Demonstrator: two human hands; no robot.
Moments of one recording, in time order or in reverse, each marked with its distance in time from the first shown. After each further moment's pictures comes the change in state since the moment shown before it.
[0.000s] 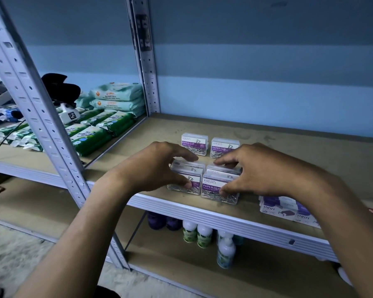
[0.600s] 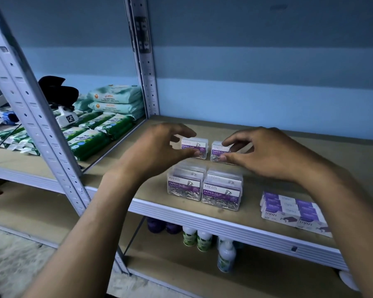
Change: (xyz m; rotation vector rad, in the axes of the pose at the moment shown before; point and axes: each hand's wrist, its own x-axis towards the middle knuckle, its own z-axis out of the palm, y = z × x) left_hand 0.025 0.001 -0.008 -0.158 0.287 0.015; right_hand 0.012 0.014 -0.019 0.184 0.227 0.066
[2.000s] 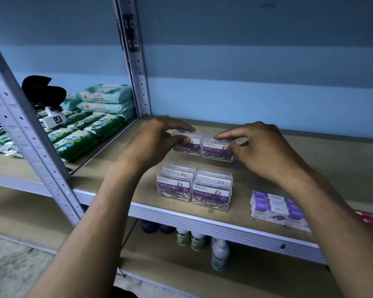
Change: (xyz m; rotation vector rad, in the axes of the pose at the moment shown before) left_hand 0.034 -0.018 0.019 -0.157 0.048 0.055; right_hand 0.005 0.023 0.013 0.128 0.241 -0.010
